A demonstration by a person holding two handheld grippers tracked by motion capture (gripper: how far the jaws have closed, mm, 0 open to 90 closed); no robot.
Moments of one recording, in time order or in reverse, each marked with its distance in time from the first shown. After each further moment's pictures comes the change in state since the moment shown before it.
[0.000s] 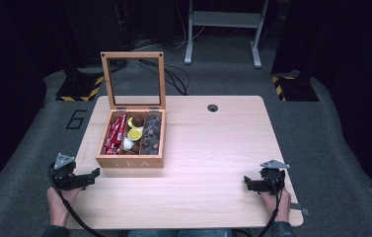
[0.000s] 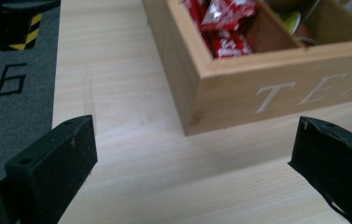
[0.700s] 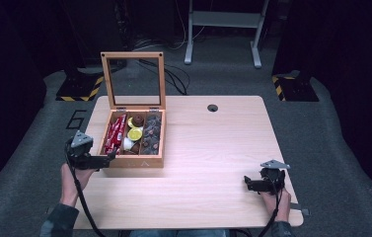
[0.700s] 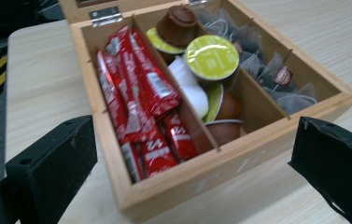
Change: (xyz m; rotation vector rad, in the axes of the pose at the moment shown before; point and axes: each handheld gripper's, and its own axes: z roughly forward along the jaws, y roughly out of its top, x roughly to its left) left arm -0.042 0.071 0.017 -0.020 -0.107 0.147; right arm 0.000 0.000 0.000 -0.003 -0.003 0.001
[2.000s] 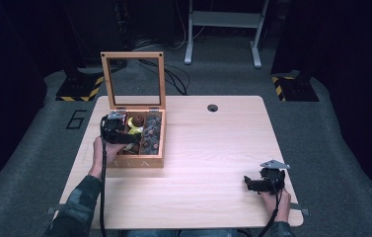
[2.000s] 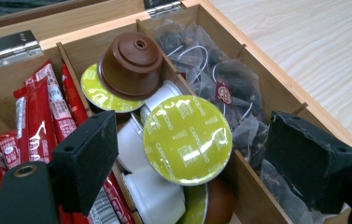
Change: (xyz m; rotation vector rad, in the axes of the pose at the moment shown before) left arm -0.007 0.053 0.102 0.100 -0.116 0.015; right arm 0.000 0.000 0.000 -0.001 -0.002 0.004
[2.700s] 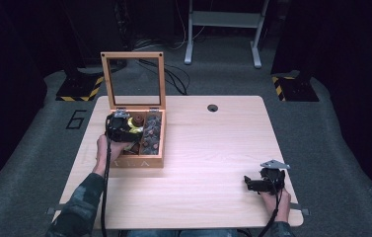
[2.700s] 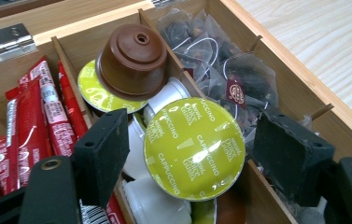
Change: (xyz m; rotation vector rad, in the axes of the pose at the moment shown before) left arm -0.003 0.004 0.016 0.053 0.043 0.015; right arm 0.000 0.000 0.000 0.000 0.000 0.000
